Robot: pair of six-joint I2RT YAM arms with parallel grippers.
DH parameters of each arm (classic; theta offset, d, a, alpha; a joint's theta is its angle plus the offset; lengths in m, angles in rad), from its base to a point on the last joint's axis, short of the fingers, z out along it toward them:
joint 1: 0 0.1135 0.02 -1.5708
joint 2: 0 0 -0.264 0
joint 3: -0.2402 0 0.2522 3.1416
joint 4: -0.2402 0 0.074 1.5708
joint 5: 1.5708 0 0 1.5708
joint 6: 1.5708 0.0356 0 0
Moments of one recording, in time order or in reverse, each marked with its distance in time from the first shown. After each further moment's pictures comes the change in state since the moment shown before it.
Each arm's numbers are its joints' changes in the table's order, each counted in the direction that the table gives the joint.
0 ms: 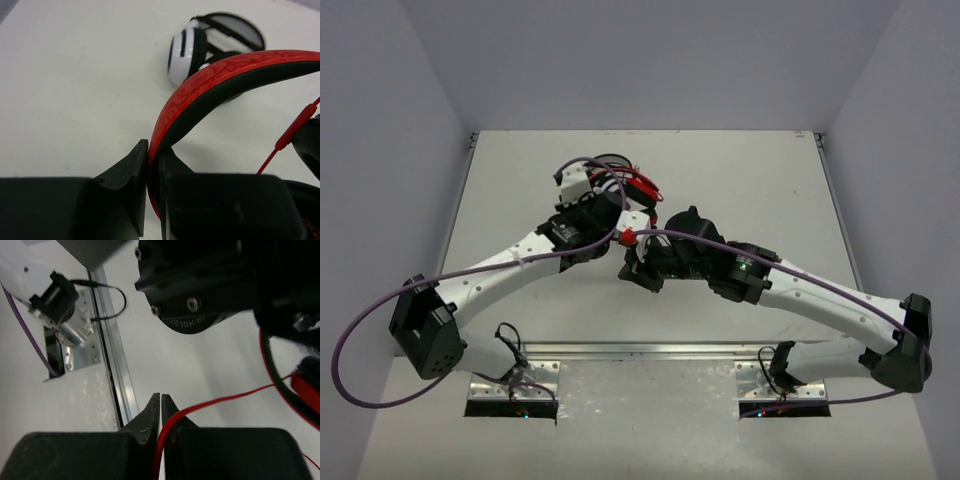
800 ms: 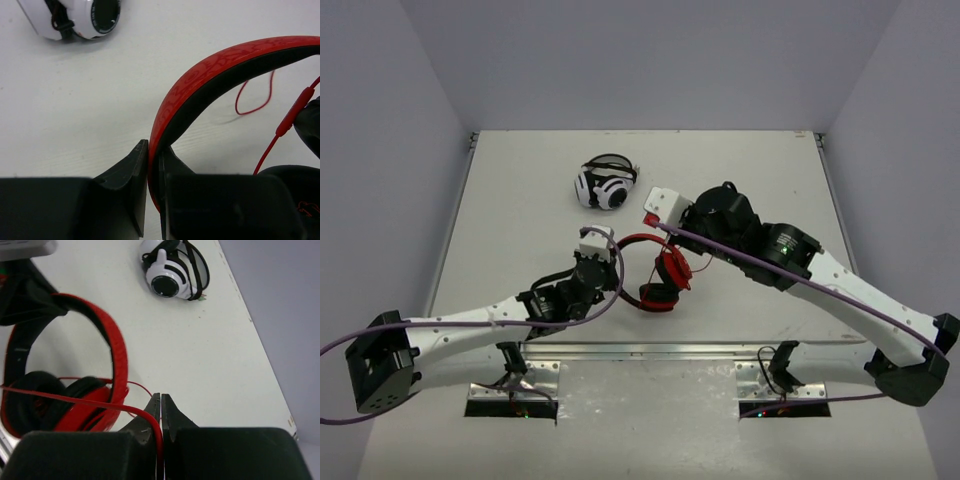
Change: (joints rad) left arm -0.233 -0.336 0.650 0.608 0.343 0.392; right arm -0.100 -0.065 -0.204 -0.399 0.414 -0.436
